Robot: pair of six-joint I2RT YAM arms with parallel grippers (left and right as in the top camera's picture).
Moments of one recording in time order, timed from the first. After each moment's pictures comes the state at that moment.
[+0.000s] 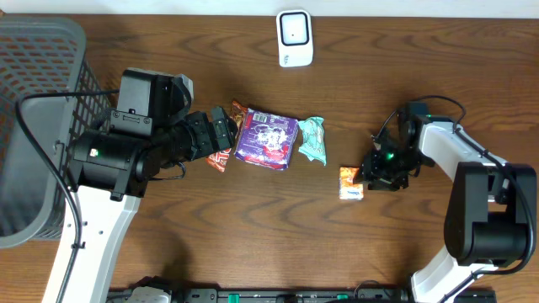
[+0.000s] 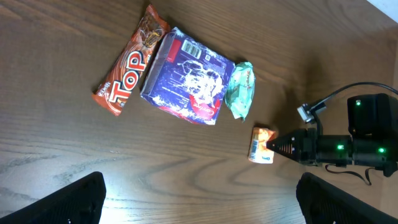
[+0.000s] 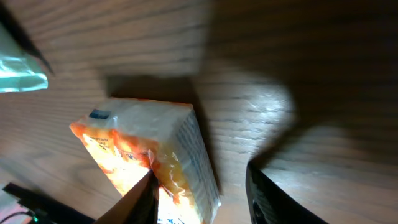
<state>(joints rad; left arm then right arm) -0.23 1.26 1.43 -1.15 0.28 -0.53 -0.01 1.86 1.05 -0.91 -0.44 0.15</state>
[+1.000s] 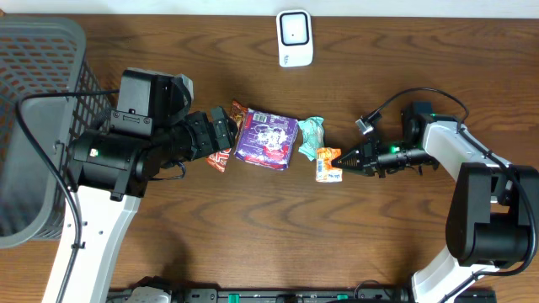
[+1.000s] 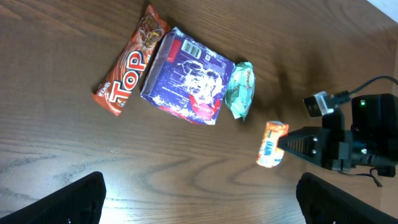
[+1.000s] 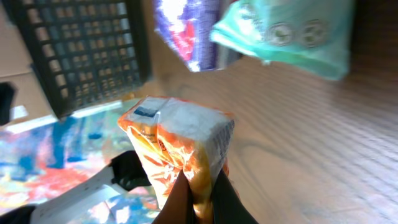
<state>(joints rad) -0.23 1.26 1.43 -1.15 0.28 -0.53 -0.04 1.86 1.07 -0.94 -1.13 -0.12</state>
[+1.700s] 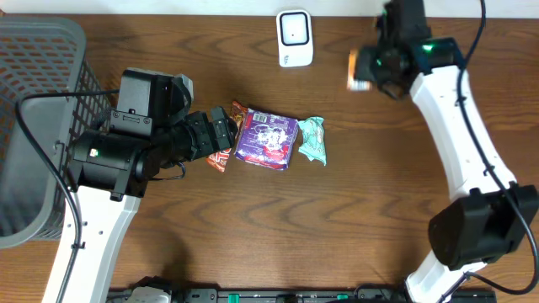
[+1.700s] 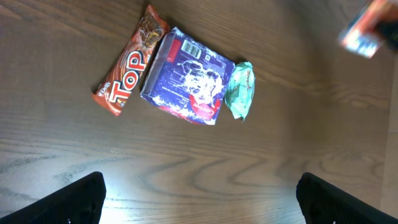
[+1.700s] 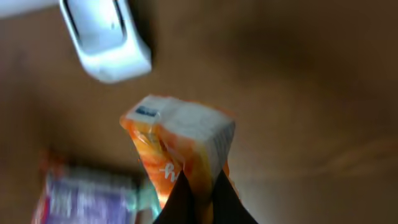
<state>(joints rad) -0.23 1.26 1.43 -1.15 0.28 -0.53 0.21 1.87 1.80 -0.91 0.03 0.35</state>
